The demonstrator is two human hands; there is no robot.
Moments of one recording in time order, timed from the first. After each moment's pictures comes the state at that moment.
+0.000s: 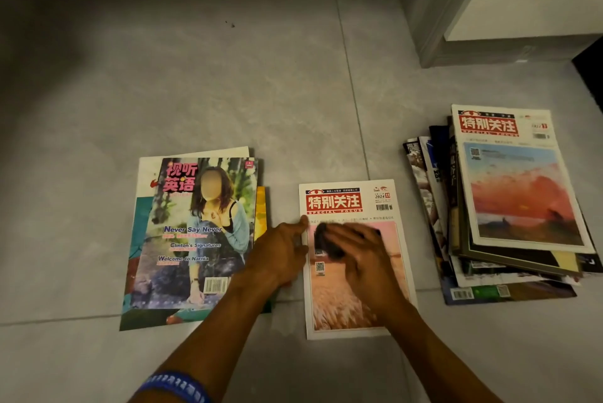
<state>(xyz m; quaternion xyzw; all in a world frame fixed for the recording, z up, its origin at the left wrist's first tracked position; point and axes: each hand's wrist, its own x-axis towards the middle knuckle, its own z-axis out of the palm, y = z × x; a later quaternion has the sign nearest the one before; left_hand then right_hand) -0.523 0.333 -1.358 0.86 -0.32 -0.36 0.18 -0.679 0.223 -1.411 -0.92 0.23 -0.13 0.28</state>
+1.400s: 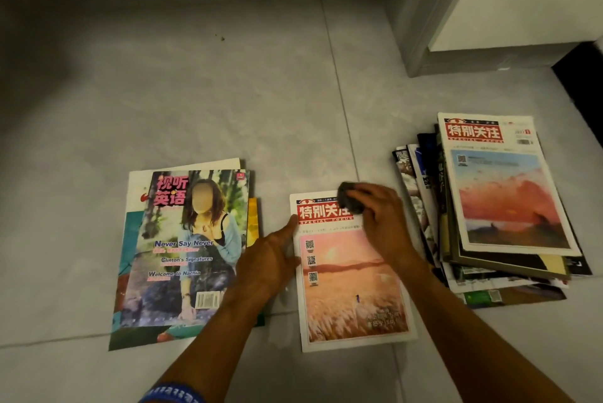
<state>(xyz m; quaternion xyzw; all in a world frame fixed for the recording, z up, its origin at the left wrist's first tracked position) -0.523 0.334 -1.366 0.87 -0.30 -0.35 0.16 -0.646 0.131 -1.409 -0.91 0.29 -0.17 0.26</state>
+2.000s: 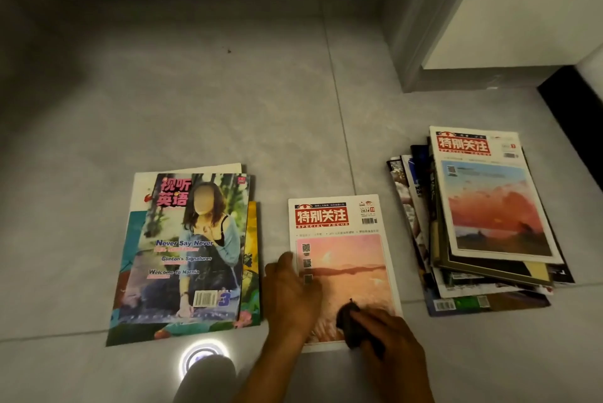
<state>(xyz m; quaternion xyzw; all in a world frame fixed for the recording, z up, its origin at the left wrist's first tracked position) -0.600 0.334 -1.360 0.89 -0.09 -0.28 0.33 -0.782 0.264 -1.400 -0.90 0.32 -0.10 0.29</state>
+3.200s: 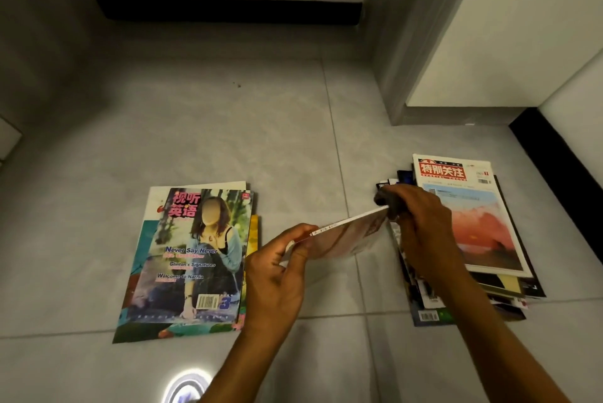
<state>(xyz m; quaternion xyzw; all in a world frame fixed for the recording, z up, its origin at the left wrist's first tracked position) -0.594 0.340 -1.242 0.73 -0.22 -0.11 0.64 -0.695 0.144 -1.240 -0.90 0.28 -0.22 0.26</state>
